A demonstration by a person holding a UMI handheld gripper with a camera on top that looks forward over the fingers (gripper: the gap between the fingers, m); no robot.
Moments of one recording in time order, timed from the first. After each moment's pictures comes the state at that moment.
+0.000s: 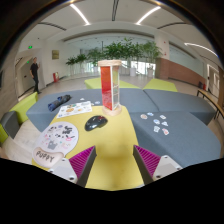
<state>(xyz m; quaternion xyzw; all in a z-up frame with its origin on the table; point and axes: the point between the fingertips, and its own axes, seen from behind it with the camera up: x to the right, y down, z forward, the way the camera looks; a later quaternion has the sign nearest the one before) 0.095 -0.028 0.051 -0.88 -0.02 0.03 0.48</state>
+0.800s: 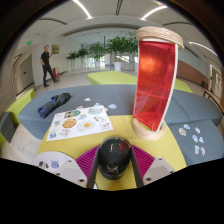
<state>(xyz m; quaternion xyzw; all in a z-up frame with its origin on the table) -0.027 0.172 -0.016 -0.89 -0.03 0.03 0.46</state>
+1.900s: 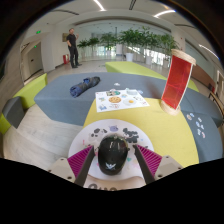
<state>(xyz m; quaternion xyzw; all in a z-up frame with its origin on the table) -0.148 0.027 -0.001 -0.91 -0.08 0.03 0.40</state>
